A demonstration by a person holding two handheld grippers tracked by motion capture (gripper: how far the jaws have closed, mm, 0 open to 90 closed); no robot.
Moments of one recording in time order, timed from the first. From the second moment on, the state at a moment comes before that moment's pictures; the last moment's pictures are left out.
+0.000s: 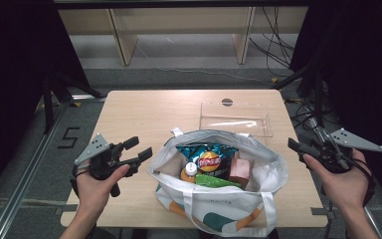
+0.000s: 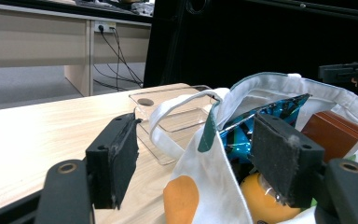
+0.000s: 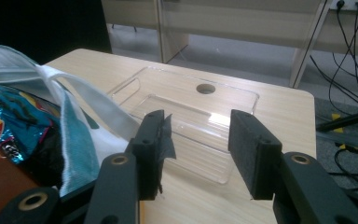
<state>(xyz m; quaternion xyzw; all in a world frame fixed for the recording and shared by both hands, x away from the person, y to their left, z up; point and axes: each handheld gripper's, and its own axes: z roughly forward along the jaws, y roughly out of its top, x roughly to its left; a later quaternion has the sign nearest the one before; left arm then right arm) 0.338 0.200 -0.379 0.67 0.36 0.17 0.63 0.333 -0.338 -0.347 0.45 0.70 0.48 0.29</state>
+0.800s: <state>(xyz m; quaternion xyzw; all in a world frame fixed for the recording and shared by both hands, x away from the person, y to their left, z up) 0.343 0.172 -0.373 0.73 0.33 0.16 0.58 0.303 -0.308 -0.333 0.41 0.72 0.49 0.25</state>
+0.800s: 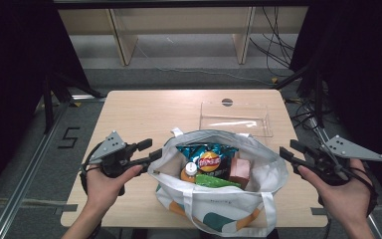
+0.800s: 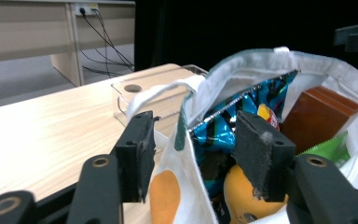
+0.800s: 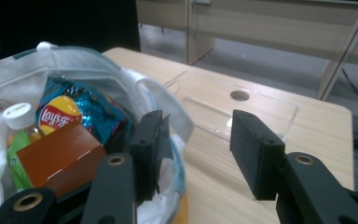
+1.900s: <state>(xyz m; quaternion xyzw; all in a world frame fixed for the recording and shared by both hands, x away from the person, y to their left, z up) 0.363 0.154 -0.382 0.76 0.30 0.17 0.54 0.314 -0.293 -0.350 0.39 0.78 0.44 0.24</state>
